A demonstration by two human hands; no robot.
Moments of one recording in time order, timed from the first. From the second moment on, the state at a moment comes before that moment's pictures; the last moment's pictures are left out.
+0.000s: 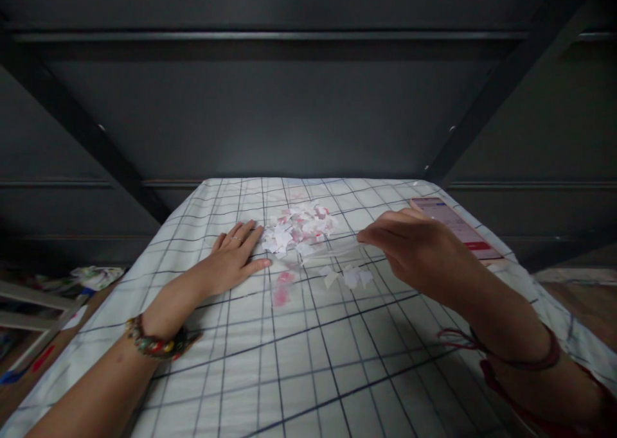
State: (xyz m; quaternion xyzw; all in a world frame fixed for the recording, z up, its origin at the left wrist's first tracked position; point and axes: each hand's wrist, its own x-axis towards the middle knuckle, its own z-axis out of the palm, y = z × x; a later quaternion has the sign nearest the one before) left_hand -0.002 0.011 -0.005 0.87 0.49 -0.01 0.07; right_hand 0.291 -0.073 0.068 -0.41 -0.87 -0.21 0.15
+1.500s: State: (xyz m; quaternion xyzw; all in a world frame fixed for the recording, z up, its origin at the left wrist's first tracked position) left_hand -0.003 0.009 -0.003 0.87 0.49 -0.02 0.06; right_hand 0.306 -0.067 0.063 -0.52 -0.83 -0.18 0.10
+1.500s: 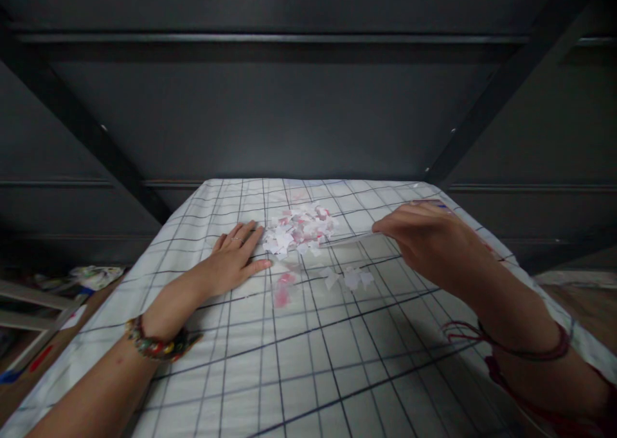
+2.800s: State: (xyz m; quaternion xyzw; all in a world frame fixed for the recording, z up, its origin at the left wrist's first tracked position) left_hand -0.001 0.009 -0.002 0.87 0.49 -0.02 0.07; right_hand 0.298 -0.071 0.067 -0.43 -0.87 -0.22 0.12
